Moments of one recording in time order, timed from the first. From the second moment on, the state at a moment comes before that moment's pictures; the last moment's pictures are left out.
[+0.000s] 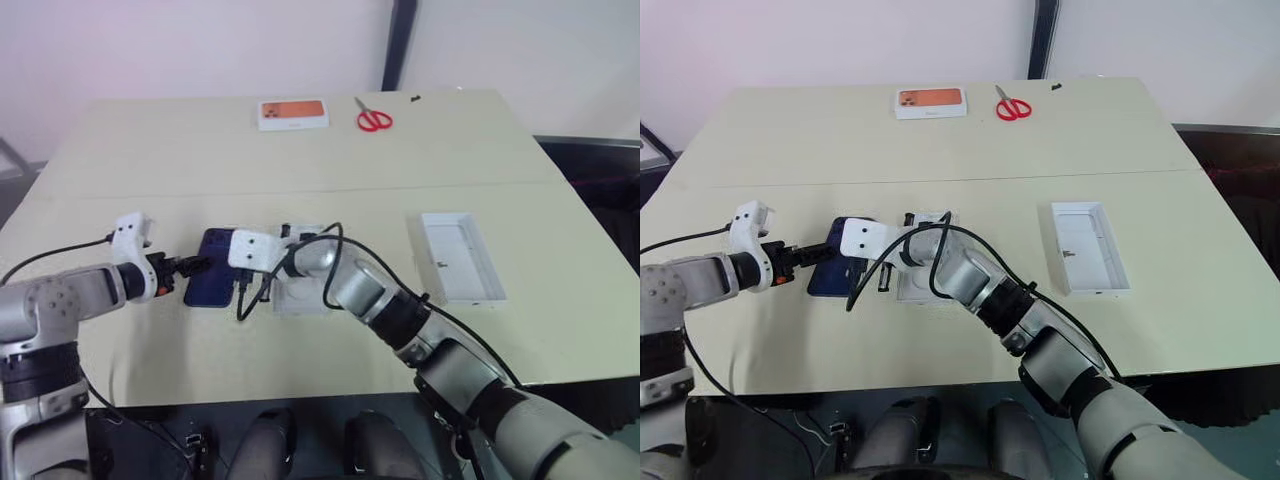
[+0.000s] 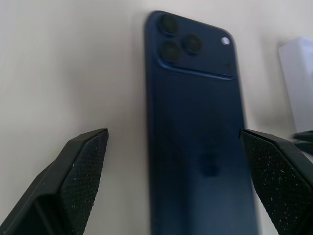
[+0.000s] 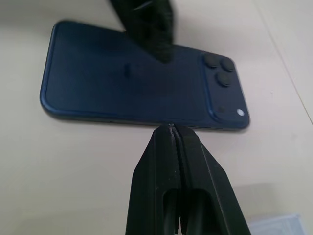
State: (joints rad) left arm -0.47 0.62 0.45 0.00 -0.76 1.43 -0.34; right arm -0.91 -0.04 0.66 0.35 -0.24 0.41 0.70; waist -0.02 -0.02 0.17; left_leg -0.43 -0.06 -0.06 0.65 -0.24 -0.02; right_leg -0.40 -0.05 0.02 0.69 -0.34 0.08
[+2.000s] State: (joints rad) left arm -0.42 0.40 0.55 -0.18 -0.77 1.58 -0.34; right arm -0.98 -0.18 0.75 0.41 -0.62 0.04 0.88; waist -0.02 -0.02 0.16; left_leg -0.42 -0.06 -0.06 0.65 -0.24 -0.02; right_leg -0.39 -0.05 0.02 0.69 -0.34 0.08
